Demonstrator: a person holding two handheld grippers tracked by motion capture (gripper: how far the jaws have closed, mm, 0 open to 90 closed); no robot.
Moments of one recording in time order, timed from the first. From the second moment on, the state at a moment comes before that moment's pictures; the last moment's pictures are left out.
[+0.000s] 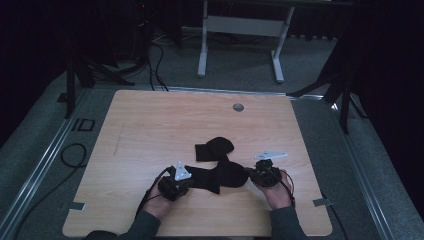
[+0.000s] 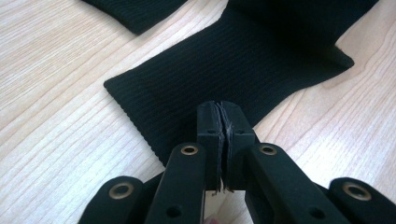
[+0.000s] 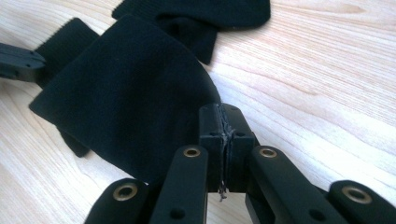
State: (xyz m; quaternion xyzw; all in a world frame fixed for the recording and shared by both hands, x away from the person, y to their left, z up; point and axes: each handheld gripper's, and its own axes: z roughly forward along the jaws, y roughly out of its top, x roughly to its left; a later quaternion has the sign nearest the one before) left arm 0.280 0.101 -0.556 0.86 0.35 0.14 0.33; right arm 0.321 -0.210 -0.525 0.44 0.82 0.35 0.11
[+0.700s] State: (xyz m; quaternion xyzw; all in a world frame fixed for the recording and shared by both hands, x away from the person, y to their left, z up) left arm 0.292 0.136 -0.551 0.86 0.39 0.16 0.30; right arm 0.322 -0.215 -0.532 0.43 0.84 0.31 0.11
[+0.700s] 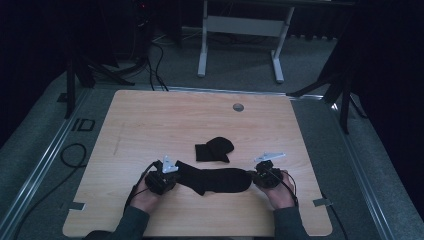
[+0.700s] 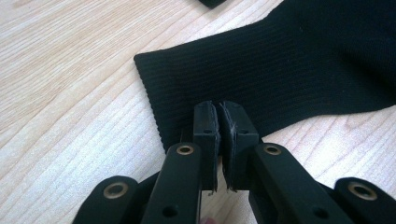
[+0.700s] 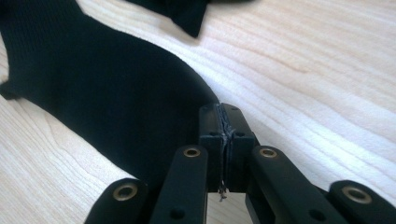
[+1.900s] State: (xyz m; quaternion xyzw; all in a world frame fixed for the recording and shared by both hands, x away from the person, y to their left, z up) left arm 0.297 0.149 -0.547 0.81 0.44 0.17 0.35; right arm 0.356 -0.178 -0.497 0.40 0.83 0.35 0.18
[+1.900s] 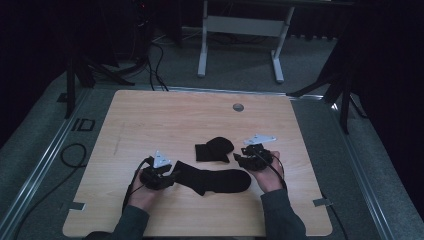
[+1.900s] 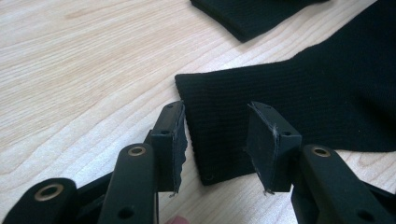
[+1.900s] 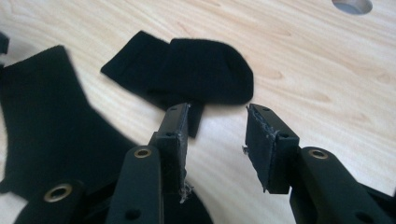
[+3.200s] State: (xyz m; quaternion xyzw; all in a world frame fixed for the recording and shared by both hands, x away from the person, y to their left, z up) left arm 0.296 0.141 -0.550 0.82 0.43 0.17 0.34; right arm 0.437 -0.139 -0.545 0.46 0.83 0.28 0.14
